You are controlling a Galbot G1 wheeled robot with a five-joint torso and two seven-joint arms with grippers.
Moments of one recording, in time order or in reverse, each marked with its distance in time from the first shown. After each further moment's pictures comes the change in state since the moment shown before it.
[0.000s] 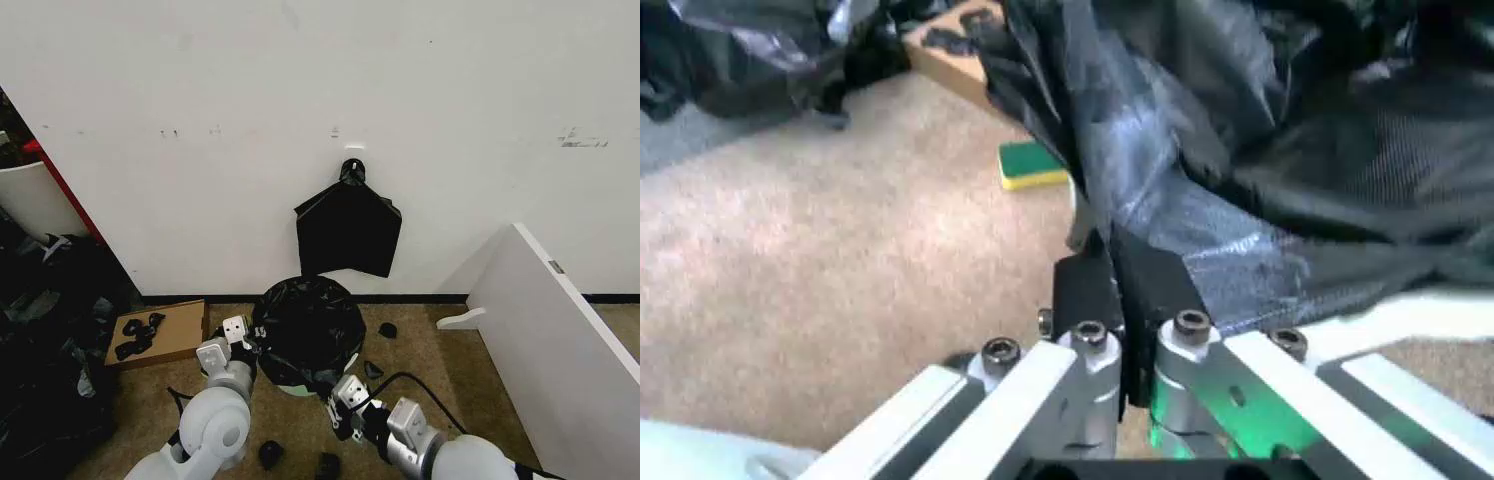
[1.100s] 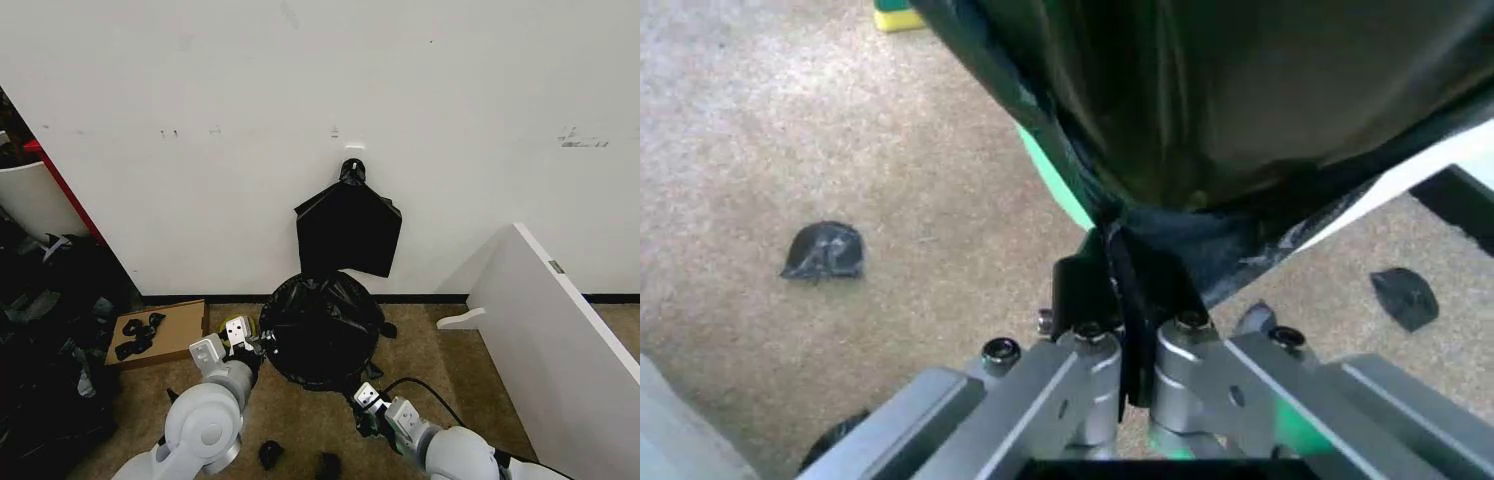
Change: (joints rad) left arm 0.009 0.037 -0.019 -0.079 -0.216 0.033 -0.034; right arm 0.016 0.016 0.007 -0.215 -0.028 -0.042 0.016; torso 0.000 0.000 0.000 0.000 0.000
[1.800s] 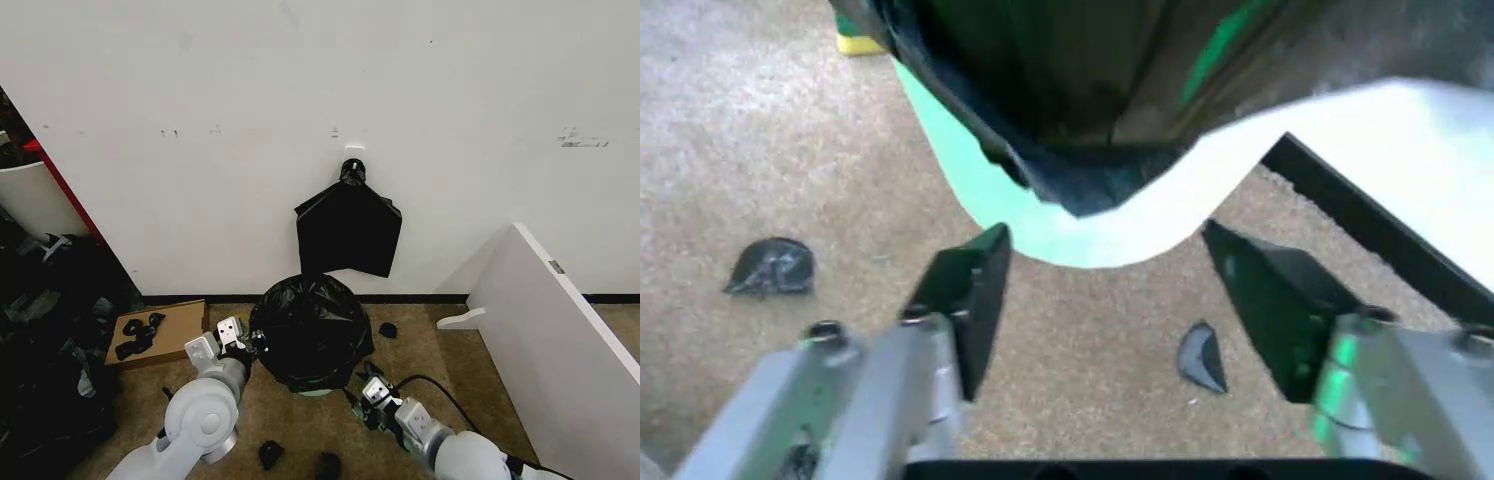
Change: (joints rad) left arm -0.020 0.002 -0.015 0.050 -0.009 -0.024 -0.021; right arm -0.069 -0.032 0.041 0.028 -0.090 0.094 0.038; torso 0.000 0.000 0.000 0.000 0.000
